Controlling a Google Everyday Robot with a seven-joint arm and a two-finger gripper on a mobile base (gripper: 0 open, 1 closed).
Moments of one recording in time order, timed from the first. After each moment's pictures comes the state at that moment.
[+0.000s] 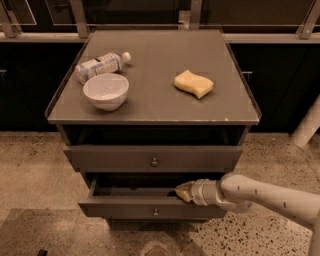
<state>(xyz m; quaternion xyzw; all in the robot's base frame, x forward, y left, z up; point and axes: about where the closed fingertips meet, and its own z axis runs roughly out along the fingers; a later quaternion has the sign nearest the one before) 0.570 -0.108 0.416 -0.34 0.84 0.24 0.34</state>
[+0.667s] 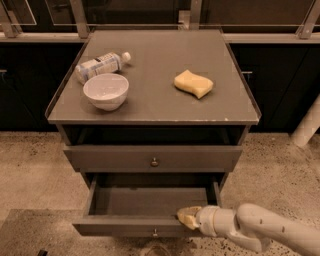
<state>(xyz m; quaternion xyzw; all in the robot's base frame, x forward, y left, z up) 0.466 -0.102 0.437 -0.26 0.84 0.32 0.34</state>
